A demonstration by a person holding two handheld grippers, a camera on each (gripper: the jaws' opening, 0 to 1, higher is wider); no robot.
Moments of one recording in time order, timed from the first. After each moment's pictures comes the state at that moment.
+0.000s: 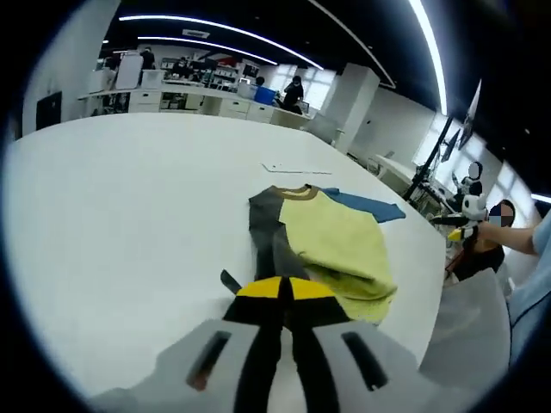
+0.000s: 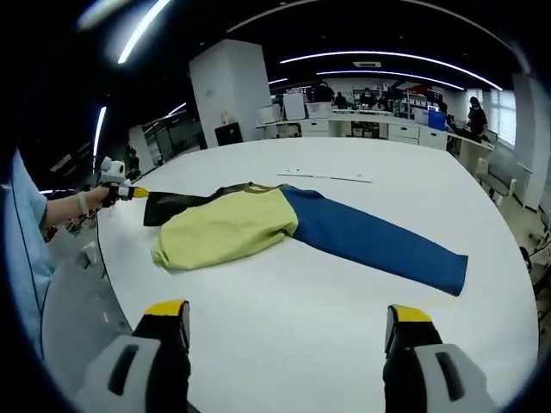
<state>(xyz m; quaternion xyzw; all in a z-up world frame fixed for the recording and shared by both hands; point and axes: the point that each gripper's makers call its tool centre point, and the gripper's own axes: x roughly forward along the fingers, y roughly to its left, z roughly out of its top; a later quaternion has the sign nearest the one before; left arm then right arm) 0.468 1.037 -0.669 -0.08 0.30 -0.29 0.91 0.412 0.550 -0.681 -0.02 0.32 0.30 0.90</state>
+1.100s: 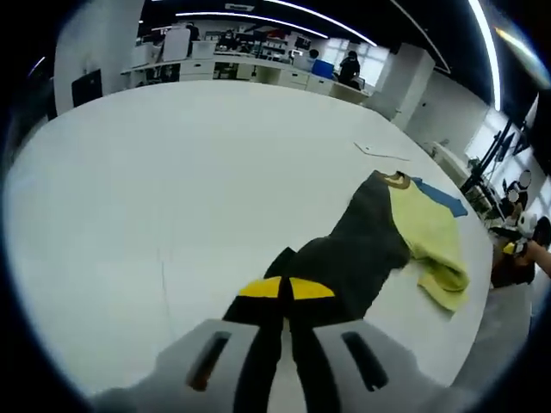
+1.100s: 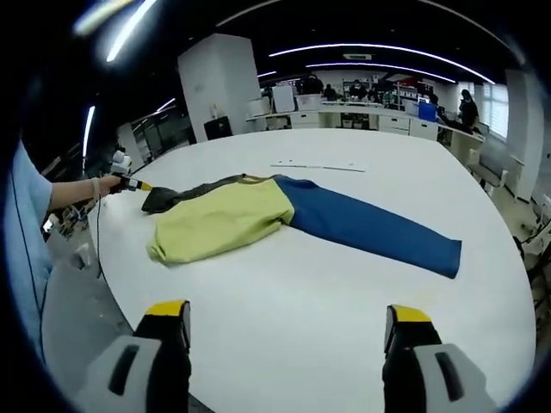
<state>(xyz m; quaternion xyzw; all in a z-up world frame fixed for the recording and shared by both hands) 0.530 1.184 -0.730 -0.06 0.40 -0.14 0.90 0.400 0.547 -0.686 -0.02 0.34 0.28 0.90</state>
